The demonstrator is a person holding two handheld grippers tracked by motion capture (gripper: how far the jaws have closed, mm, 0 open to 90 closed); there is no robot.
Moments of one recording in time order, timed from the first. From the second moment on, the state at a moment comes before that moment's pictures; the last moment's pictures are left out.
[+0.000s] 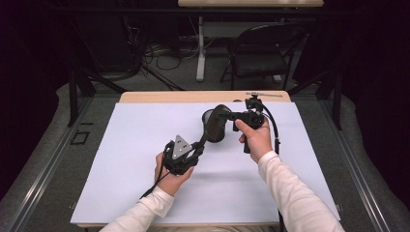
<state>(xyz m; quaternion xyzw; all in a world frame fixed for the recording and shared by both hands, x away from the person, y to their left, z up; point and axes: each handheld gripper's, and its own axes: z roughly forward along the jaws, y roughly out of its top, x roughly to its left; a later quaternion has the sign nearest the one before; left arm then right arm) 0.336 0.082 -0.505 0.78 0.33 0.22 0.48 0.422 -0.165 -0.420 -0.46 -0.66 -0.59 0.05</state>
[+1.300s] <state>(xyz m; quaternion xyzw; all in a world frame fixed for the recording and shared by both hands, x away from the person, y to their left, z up) 0.346 0.097 -0.497 0.75 0.36 0.20 0.52 0.424 -0.184 -0.413 -0.47 -0.66 -0.59 0.03</state>
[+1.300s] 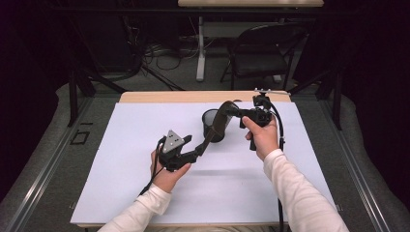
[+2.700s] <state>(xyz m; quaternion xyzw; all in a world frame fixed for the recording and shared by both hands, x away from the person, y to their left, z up) 0.373 0.123 -0.500 0.75 0.39 0.16 0.51 0.435 -0.203 -0.368 -0.47 -0.67 -0.58 -0.03</state>
